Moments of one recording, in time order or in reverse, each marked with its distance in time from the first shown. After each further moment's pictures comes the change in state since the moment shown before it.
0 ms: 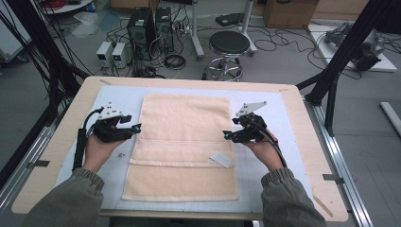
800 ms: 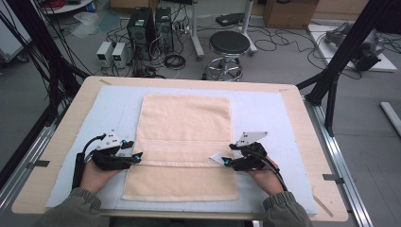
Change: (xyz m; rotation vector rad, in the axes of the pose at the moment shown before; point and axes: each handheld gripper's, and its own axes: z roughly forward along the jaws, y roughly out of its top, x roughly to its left) left arm -0.038 -0.049 -0.013 0.067 -0.121 0.058; right arm 0.046 -0.060 0.005 -0.018 0.097 -0.035
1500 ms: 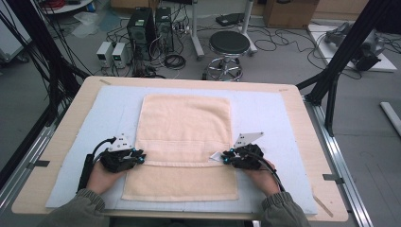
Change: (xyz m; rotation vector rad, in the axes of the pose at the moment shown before) left arm -0.007 -0.003 0.019 0.075 -0.025 0.021; right arm -0.002 -0.004 0.012 0.019 0.045 0.004
